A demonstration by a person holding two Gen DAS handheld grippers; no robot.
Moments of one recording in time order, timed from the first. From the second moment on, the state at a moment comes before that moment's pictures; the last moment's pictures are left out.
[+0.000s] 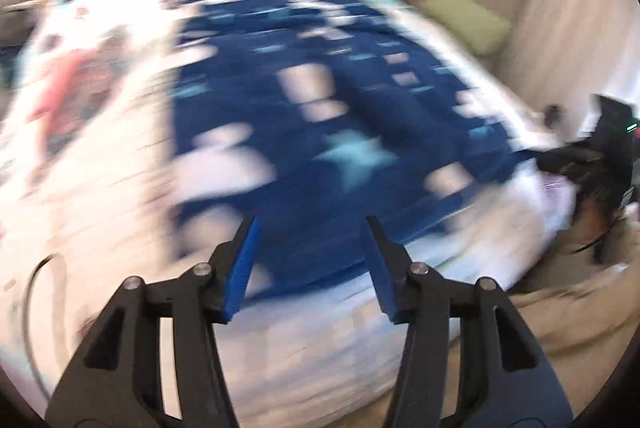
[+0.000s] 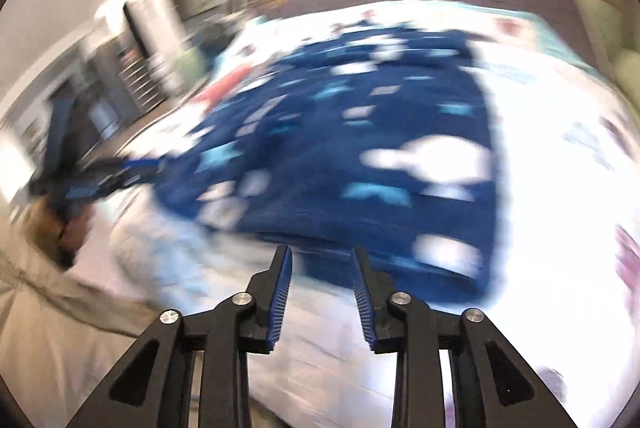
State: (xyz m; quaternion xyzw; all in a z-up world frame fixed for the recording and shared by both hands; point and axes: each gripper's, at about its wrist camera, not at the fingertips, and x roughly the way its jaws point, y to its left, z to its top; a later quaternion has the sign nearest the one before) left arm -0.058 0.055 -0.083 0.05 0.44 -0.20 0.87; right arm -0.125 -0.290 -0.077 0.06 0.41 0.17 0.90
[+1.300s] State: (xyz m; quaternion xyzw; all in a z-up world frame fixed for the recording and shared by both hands) left arm -0.039 0.093 -0.077 -0.07 0.41 -0.15 0.90; right arm -0.117 -0.342 -0.040 0.18 0.36 0.08 0.91
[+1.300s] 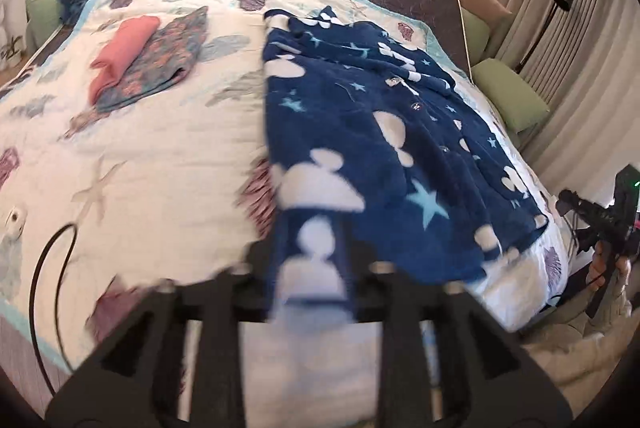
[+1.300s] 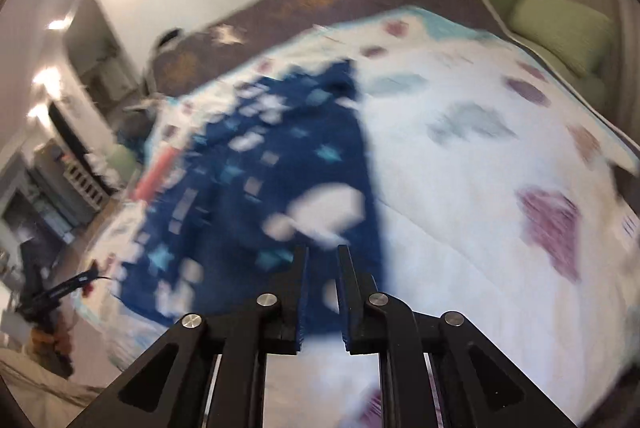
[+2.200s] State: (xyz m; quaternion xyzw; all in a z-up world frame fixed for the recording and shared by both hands) left arm -0.030 0.098 -0.098 -0.08 0.45 -0.13 0.88; right arm -0.054 -0.243 -0.039 0.11 0.38 0.19 0.90
